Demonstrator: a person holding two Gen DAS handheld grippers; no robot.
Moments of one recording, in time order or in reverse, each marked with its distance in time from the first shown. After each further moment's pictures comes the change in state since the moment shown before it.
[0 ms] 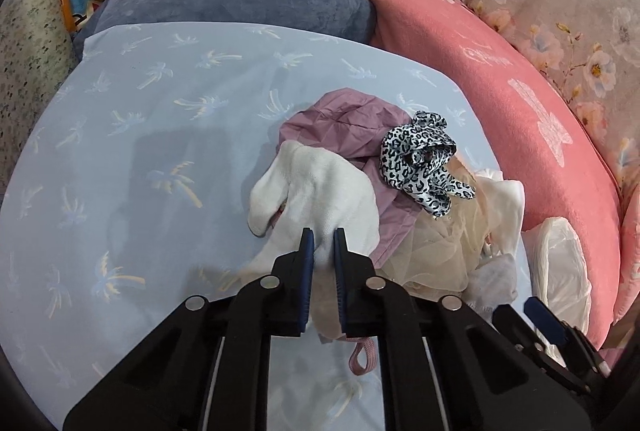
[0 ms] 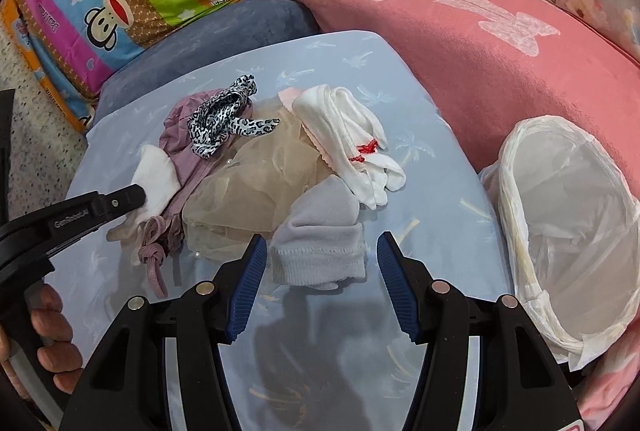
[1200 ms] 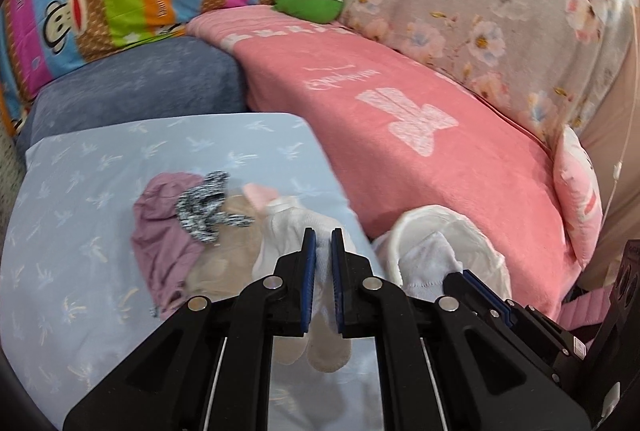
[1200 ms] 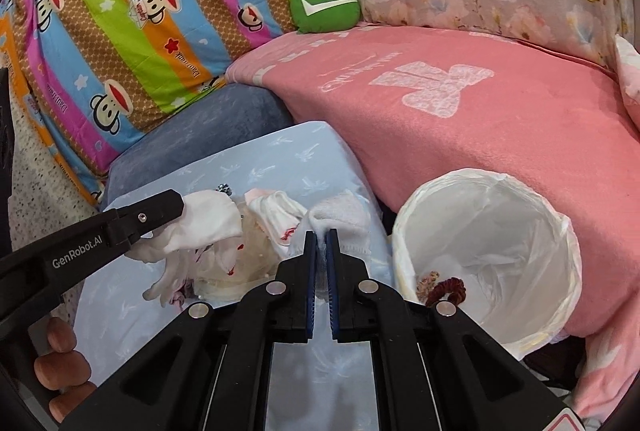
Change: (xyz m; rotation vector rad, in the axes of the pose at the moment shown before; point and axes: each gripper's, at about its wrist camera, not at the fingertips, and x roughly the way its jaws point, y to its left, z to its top) left arm -0.071 -0.159 -0.009 0.285 -0.136 -0.203; right arm -0.132 -0.088 0.008 0.132 -0.266 -0.003
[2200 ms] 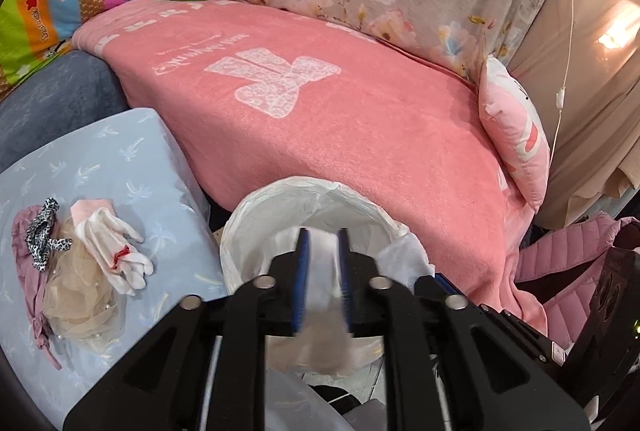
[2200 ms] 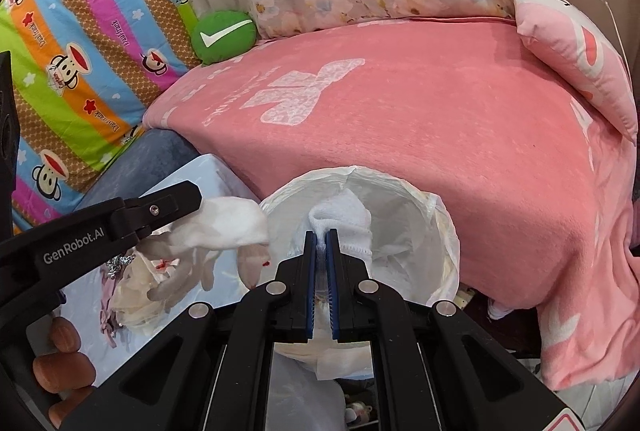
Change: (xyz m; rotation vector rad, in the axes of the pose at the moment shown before) left arm 0.058 -0.136 -0.009 0.184 0.130 -0.221; right arm -0.022 -0.140 -0.005 0.216 -0.036 -0.161
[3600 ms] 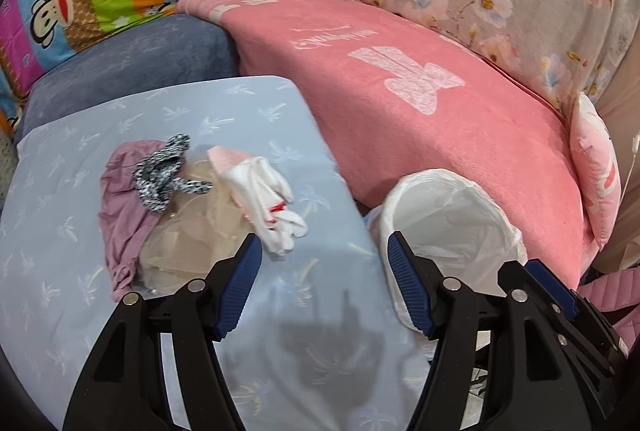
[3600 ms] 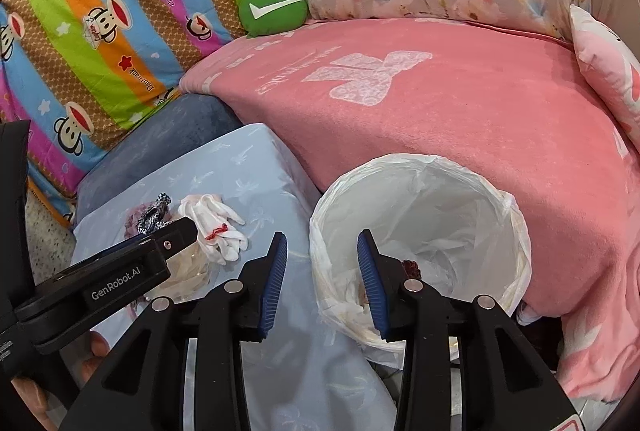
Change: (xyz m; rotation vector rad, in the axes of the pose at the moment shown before) left arm -0.036 0.103 -0.039 -0.192 -0.031 0.281; right arm 0.009 0.087 -0.023 -0.154 0.054 0.077
